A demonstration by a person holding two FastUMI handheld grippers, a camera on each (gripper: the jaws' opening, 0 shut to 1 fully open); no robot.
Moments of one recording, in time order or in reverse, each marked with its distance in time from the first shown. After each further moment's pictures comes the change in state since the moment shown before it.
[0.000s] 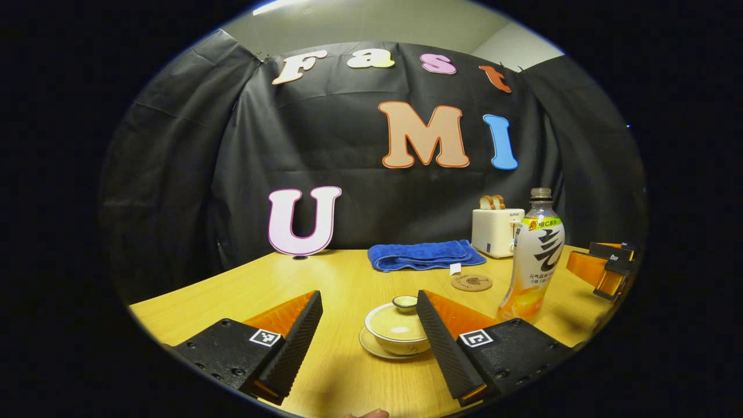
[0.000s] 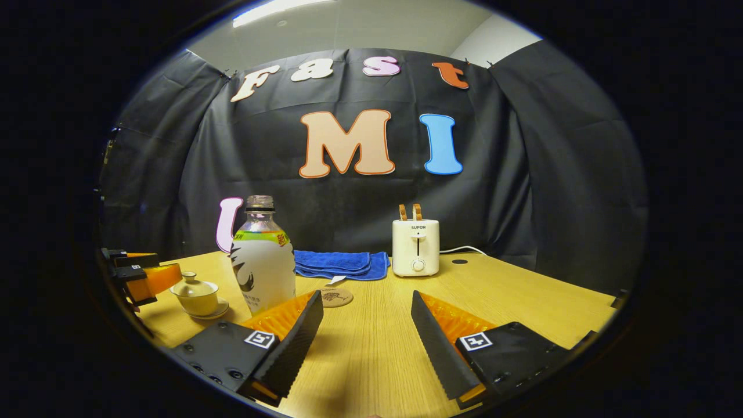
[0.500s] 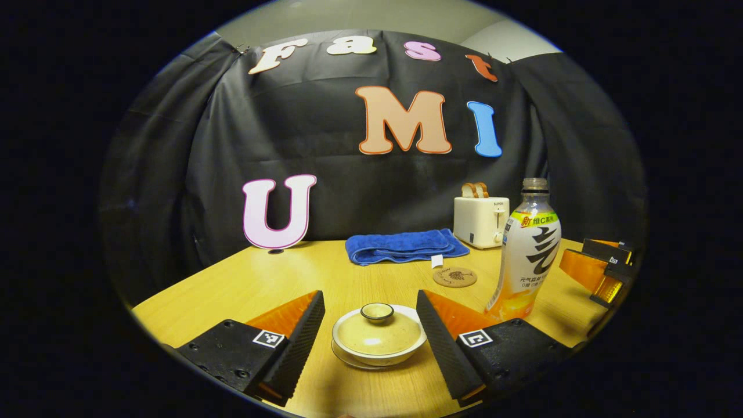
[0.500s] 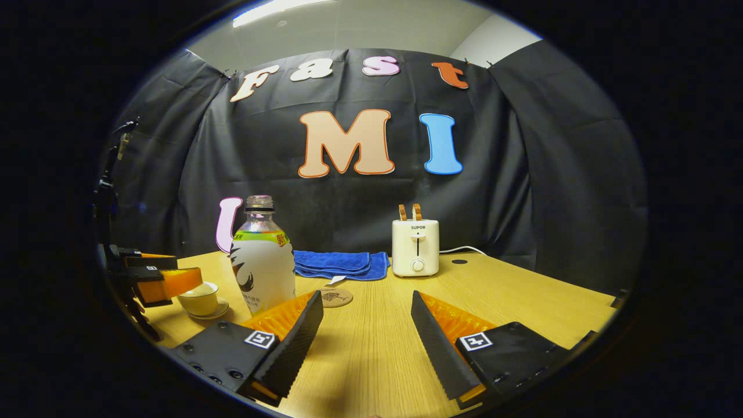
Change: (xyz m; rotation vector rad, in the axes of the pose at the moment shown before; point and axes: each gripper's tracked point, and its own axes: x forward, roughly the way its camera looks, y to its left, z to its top) left arm 0.026 -0.024 -0.016 0.011 0.102 -0.091; right arm 0.003 0.000 -0.001 0.001 -0.001 -0.004
